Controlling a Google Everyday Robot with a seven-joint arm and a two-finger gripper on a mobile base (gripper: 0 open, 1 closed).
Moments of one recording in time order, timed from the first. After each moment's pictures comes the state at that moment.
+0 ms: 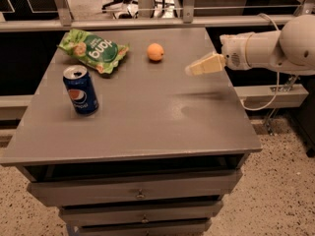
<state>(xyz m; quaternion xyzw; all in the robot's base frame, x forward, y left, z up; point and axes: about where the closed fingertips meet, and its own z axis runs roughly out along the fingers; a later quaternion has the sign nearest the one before) 0.691 -0.165 0.897 -0.36 0.76 0.16 0.51</state>
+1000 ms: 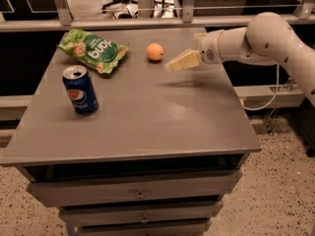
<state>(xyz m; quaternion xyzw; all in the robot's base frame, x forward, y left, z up) 0.742 -0.102 0.878 -0.40 0.74 0.21 0.50</state>
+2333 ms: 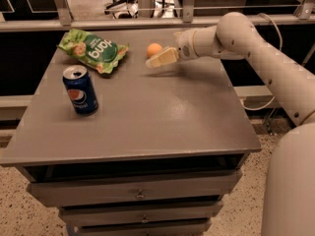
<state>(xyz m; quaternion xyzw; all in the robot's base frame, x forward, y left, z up) 0.791 -0.040 0.859 -0.42 0.72 0.23 0.50</state>
